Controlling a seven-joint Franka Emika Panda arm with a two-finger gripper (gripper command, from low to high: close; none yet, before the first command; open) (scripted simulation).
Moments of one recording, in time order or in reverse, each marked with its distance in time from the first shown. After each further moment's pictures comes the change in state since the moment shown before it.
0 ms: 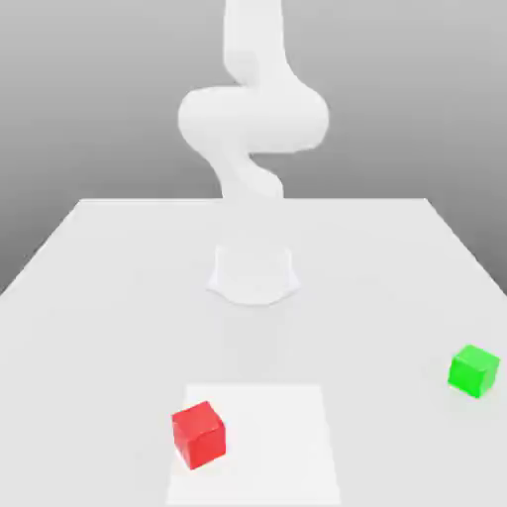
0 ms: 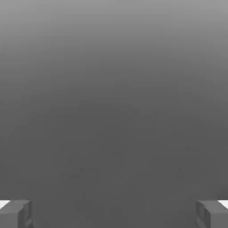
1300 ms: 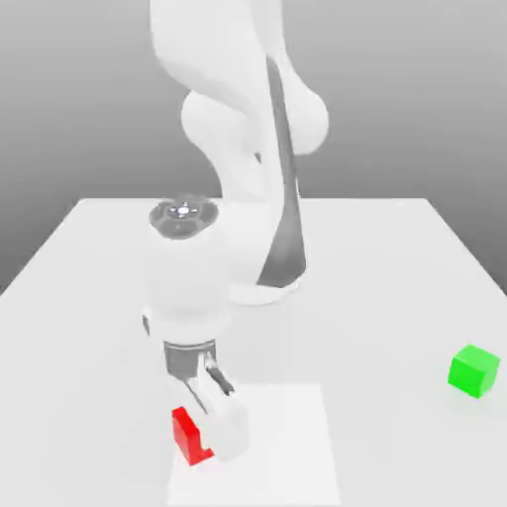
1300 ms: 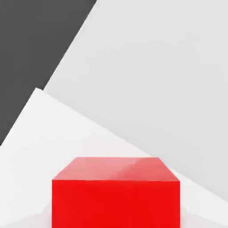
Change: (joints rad) arm -0.243 0.887 0.086 -0.299 -0.045 0.470 0.801
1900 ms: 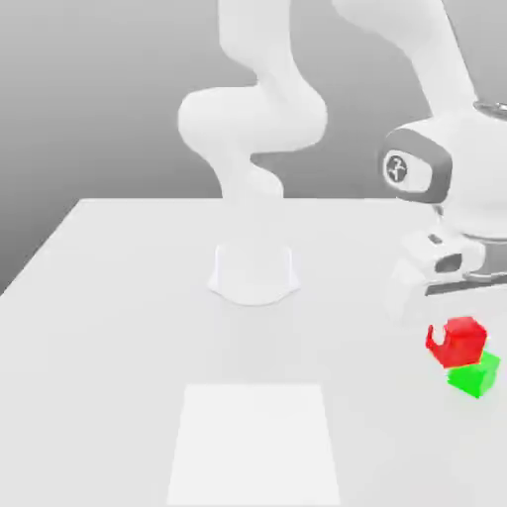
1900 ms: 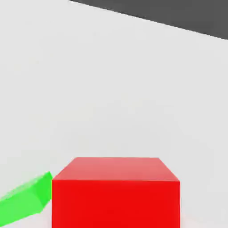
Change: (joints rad) arm 0.590 -0.155 0.418 0.020 0.044 -0.178 -0.605
